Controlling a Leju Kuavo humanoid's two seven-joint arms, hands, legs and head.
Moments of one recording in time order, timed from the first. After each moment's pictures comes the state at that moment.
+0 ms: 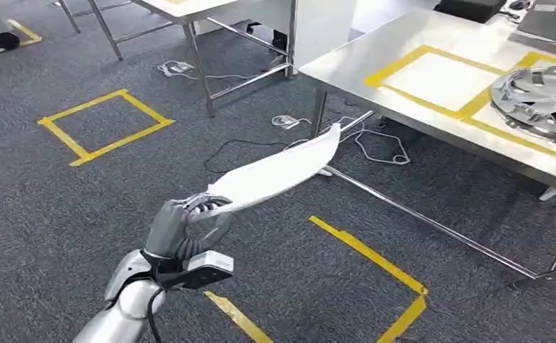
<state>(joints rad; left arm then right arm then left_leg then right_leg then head) -0.09 -0.16 -0.28 -1.47 -0.56 0.24 -0.42 -0.05 0.13 -1.12 -0.24 0.93 0.01 -0.51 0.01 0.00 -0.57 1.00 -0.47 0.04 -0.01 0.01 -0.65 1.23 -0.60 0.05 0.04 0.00</state>
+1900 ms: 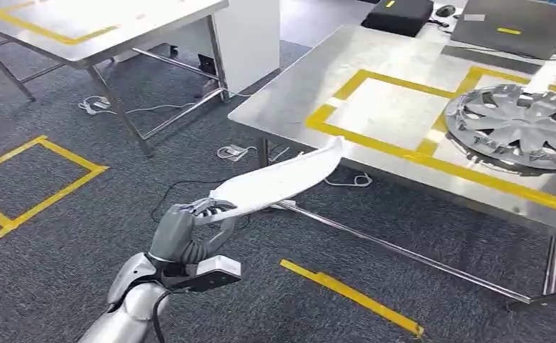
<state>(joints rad) -0.09 -0.17 -0.27 -1.43 -0.62 0.25 -0.44 -0.04 0.13 -1.15 -0.25 0.97 0.01 -0.50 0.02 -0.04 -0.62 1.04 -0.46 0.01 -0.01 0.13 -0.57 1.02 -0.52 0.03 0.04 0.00</state>
